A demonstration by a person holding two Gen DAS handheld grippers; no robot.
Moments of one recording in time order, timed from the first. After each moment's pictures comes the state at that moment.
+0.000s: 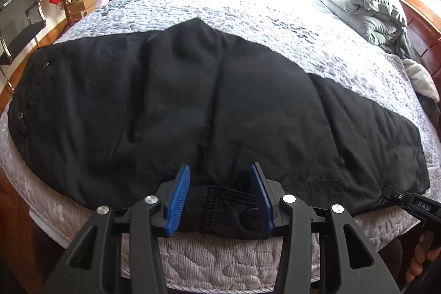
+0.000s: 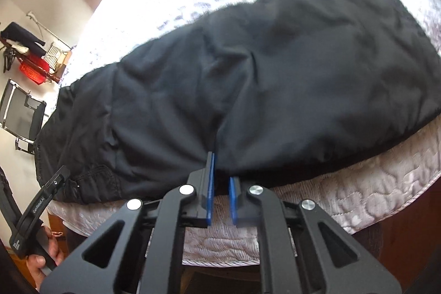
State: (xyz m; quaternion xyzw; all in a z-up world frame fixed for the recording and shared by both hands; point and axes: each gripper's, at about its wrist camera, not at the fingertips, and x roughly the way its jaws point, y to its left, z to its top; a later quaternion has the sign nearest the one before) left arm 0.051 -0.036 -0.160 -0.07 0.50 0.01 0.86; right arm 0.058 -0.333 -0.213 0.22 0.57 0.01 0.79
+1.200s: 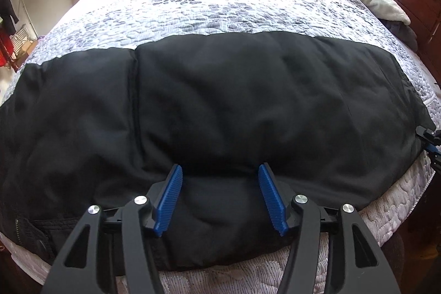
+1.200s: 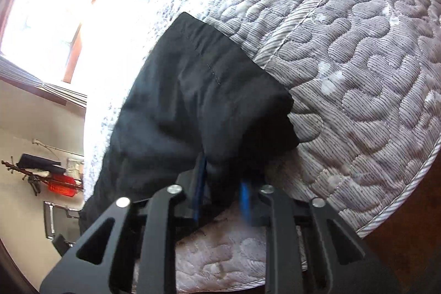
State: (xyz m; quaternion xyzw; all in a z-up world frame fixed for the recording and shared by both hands) left arm 0.076 -0.230 -0.195 0.05 0.51 -0.11 0.85; right arm -0.031 -0.624 -0.226 0.45 0.41 -0.07 0.79
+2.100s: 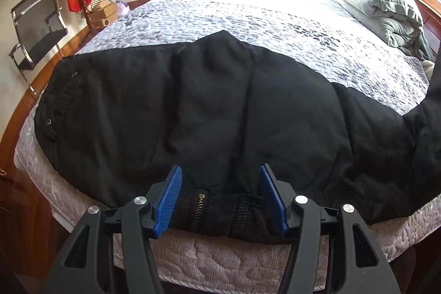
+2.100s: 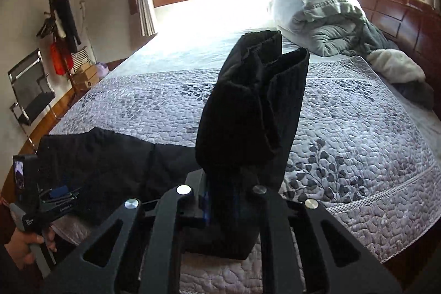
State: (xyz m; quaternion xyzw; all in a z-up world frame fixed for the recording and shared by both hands) left arm 0.042 -0.024 -0.143 -0.05 0.48 0.07 0.87; right arm 0.027 -0.336 -0.048 0.01 0.36 0.07 0.93
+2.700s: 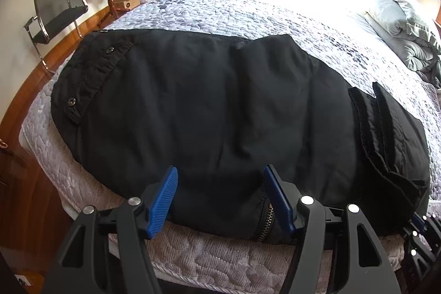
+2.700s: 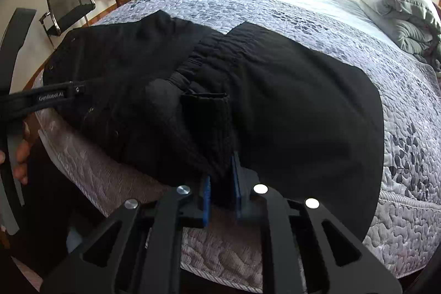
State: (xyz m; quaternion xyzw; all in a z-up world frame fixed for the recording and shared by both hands) left arm 0.036 0.035 -0.148 -0.09 0.49 0.12 0.86; right arm 0.026 -0.197 -0.163 -0.09 0.48 0.18 0.85
